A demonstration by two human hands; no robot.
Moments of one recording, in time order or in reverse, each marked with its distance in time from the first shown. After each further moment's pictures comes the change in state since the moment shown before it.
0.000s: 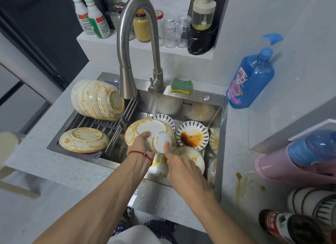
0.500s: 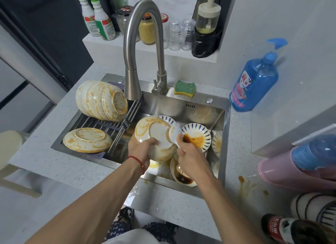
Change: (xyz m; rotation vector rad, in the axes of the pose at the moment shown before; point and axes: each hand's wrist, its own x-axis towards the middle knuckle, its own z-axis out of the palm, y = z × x) left_hand -0.002 0.000 -0.020 0.240 0.078 0.382; right_hand 0.037 0.016 -0.017 0.214 0.037 0.142
